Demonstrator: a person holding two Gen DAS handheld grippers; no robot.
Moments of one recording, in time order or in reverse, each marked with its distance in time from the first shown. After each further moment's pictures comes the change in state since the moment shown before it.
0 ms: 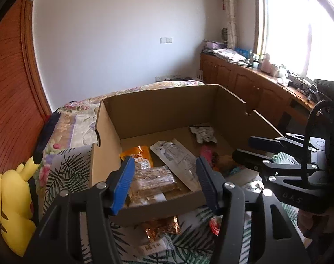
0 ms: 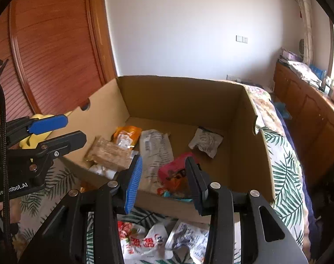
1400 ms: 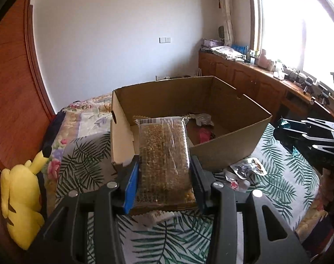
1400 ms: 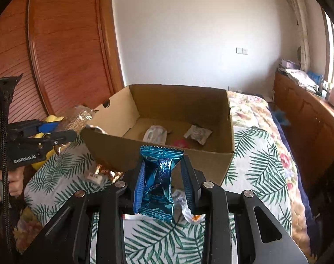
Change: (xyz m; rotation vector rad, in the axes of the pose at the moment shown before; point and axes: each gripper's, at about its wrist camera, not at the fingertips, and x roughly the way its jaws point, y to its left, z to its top) left arm -0.045 0.004 -0.034 0.028 0.007 0.025; right arm -0.075 -0.006 -0.038 -0.011 -0.075 0.033
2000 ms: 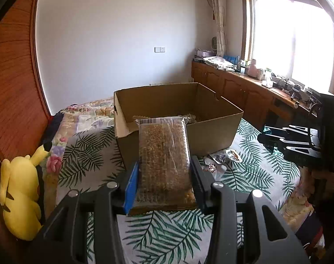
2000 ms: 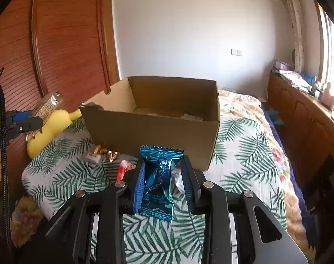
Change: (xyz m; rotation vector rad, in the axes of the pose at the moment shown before) left arm -0.073 -0.004 -0.039 -0.025 -0.065 -0.065; right arm -0.035 0.000 -0.039 -0.024 -0.015 -0.036
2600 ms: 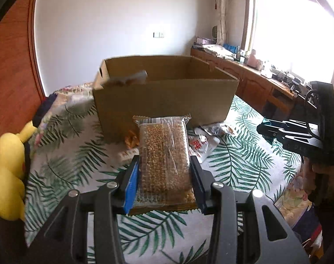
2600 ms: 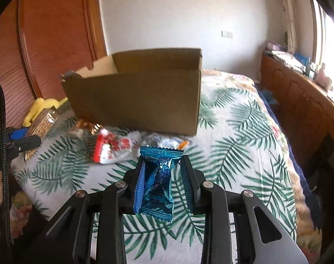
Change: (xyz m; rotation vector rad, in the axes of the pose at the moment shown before) left arm 0.020 -0.021 -0.056 -0.041 0.070 -0.026; right arm 0.013 -0.022 -0.046 0.056 0.076 -0.036
